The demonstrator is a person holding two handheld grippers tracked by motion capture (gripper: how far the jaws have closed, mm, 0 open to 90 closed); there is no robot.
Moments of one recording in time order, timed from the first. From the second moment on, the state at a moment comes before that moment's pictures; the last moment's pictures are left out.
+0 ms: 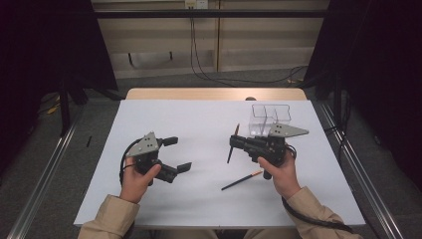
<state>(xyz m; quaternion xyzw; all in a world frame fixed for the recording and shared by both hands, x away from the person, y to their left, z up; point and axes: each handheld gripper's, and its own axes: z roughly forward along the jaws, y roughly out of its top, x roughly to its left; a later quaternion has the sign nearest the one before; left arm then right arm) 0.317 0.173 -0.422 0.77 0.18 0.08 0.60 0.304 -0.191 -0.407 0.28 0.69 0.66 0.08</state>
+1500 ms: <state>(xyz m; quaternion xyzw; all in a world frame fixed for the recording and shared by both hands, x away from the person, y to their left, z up) 0.296 0.242 -0.426 0.76 0.22 0.12 0.60 0.307 -0.200 -0.408 0.28 0.70 0.66 0.09</state>
